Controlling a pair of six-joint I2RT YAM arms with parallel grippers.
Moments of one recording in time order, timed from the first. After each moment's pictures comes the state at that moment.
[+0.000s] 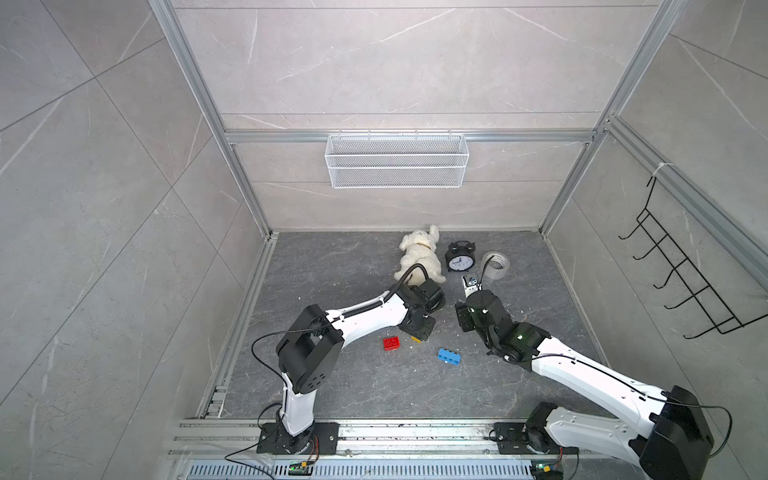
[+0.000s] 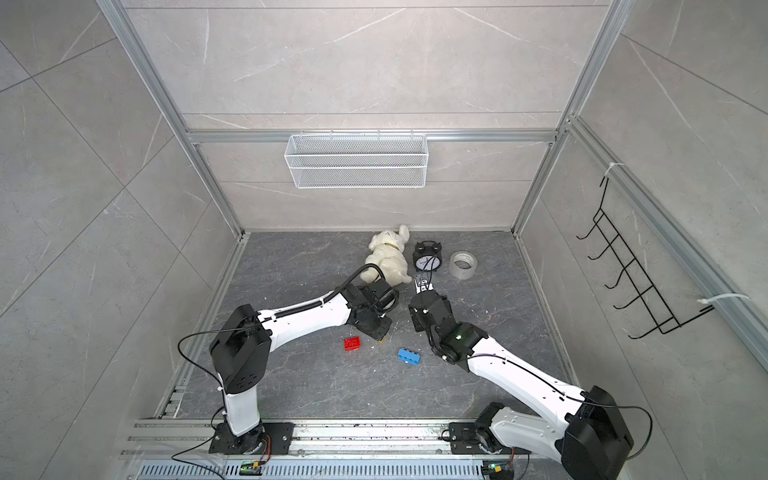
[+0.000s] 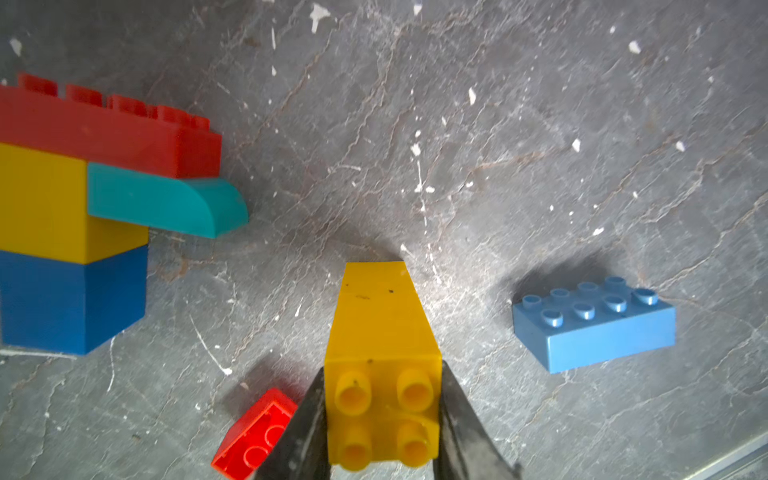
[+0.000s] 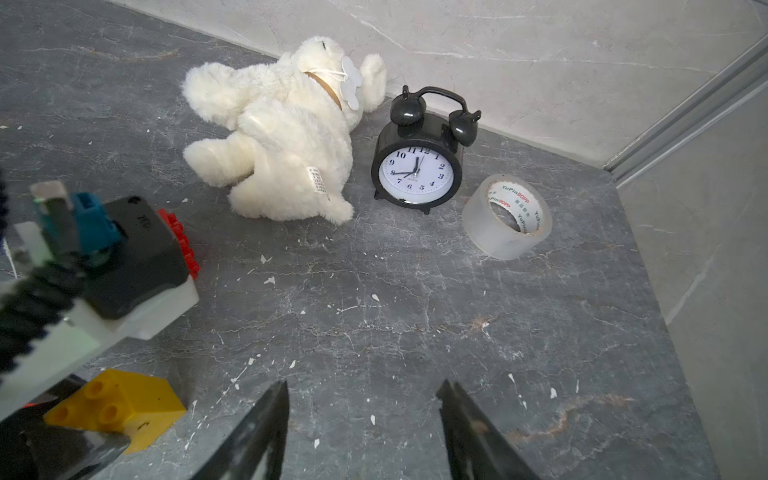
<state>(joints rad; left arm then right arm) -0.93 1.92 1.45 -0.80 -0.02 -0.32 0.71 1.14 0.77 -0.30 0.53 0.14</state>
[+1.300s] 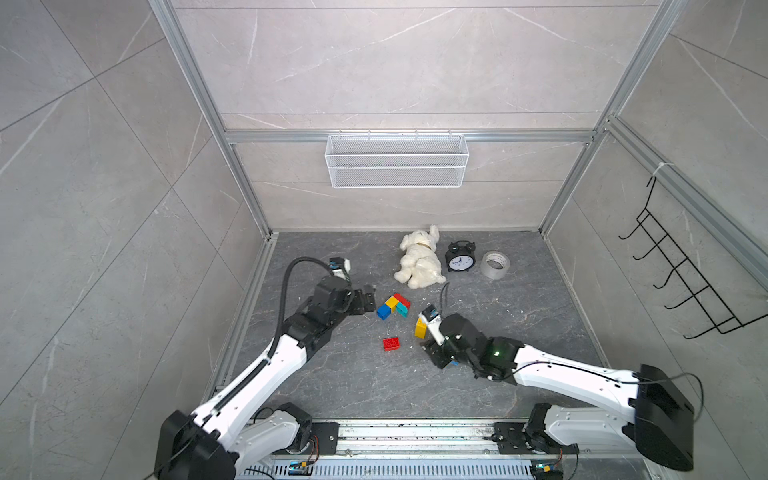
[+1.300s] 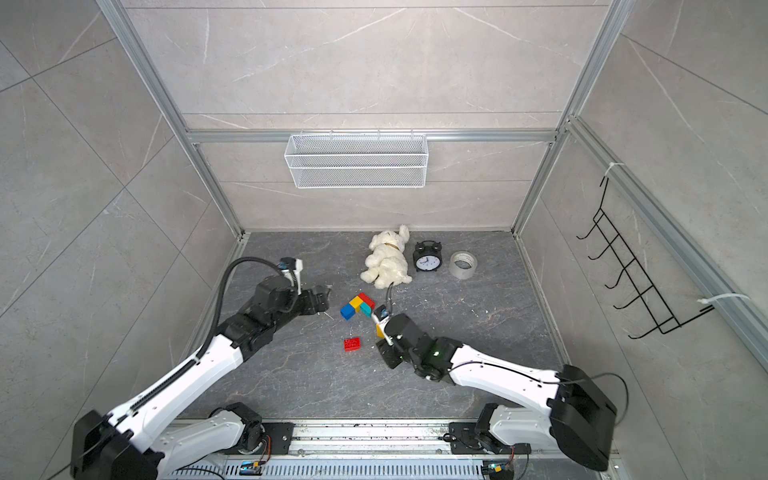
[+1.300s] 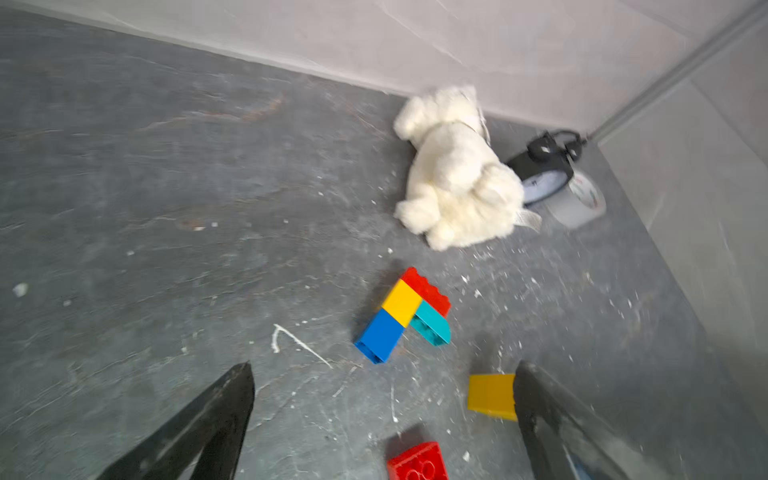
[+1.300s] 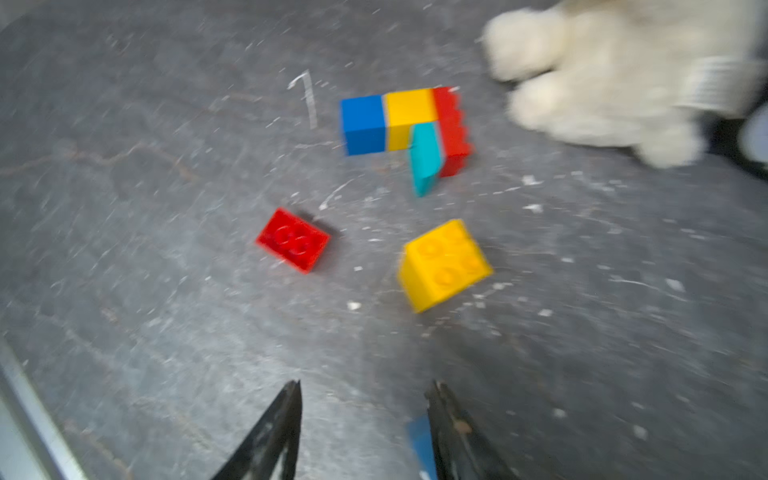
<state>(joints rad) -0.50 0.99 0.74 -0.25 -0.10 -0.50 1.01 1.32 0.73 -0.23 0.12 0.20</state>
